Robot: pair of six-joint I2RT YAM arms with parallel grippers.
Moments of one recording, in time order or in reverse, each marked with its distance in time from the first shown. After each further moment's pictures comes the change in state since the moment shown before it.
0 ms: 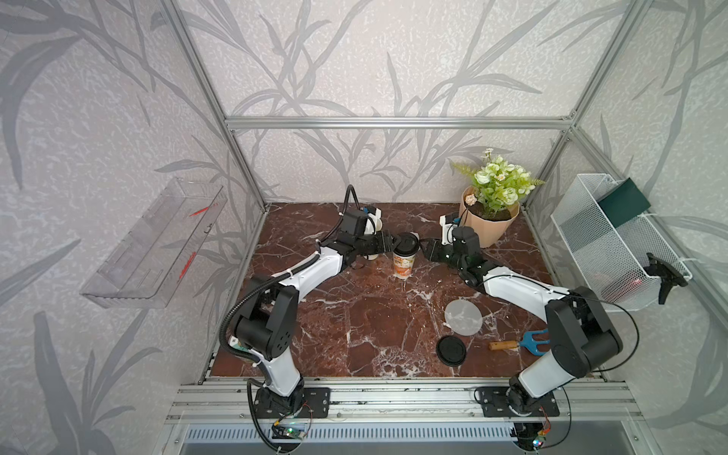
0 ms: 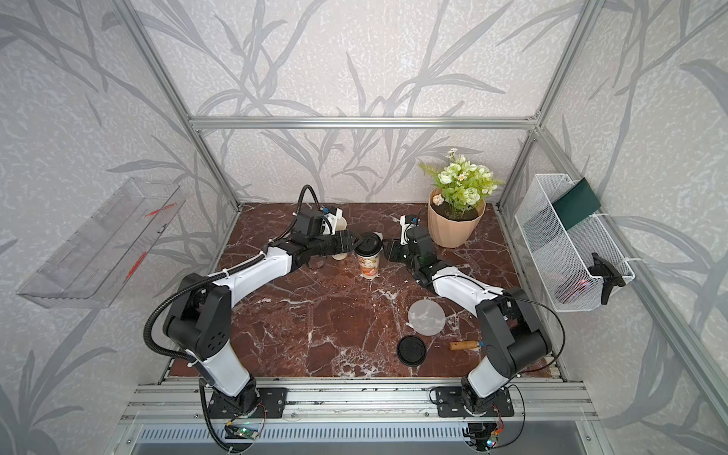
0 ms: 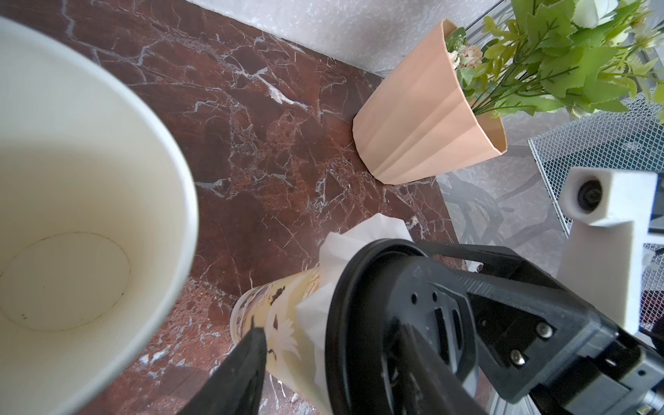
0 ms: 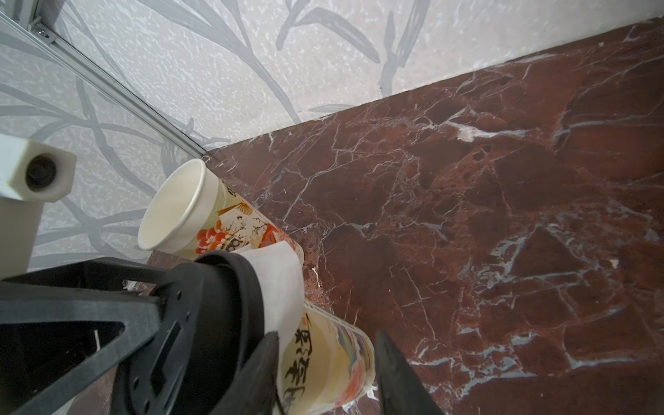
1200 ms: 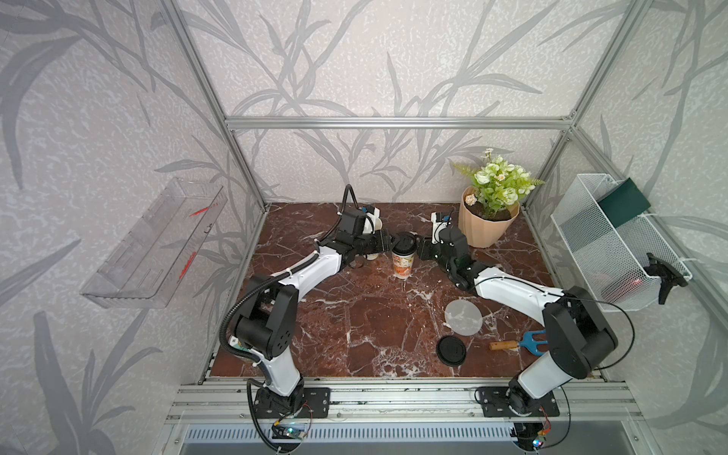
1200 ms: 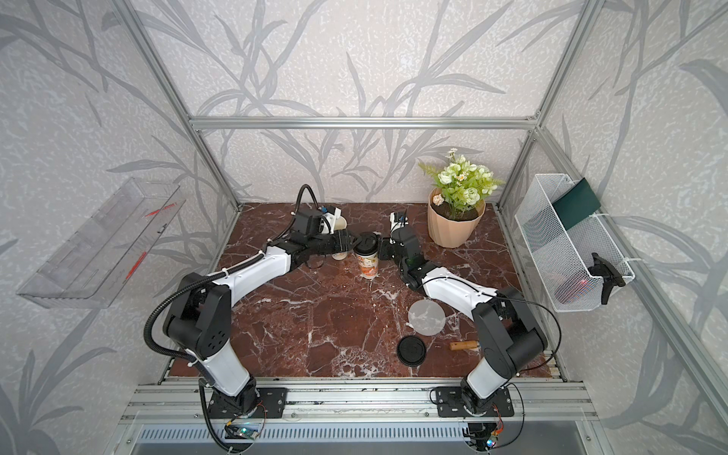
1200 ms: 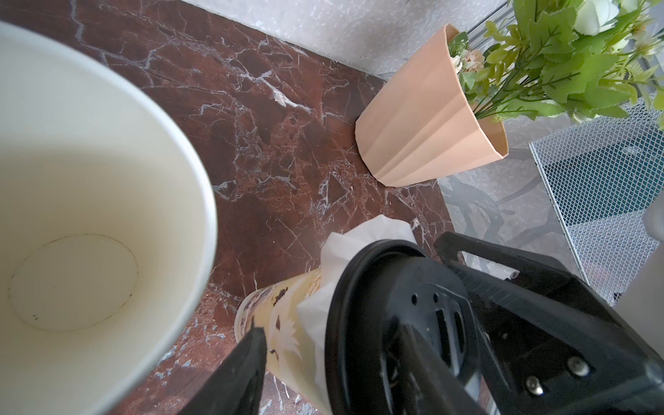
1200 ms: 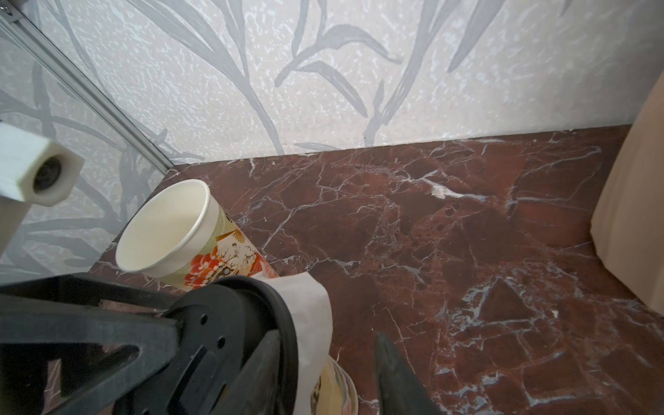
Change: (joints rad) left arm 0.012 0.006 0.001 0.003 0.011 0.001; right arm 0.139 0.015 0.025 0.018 0.311 -0.132
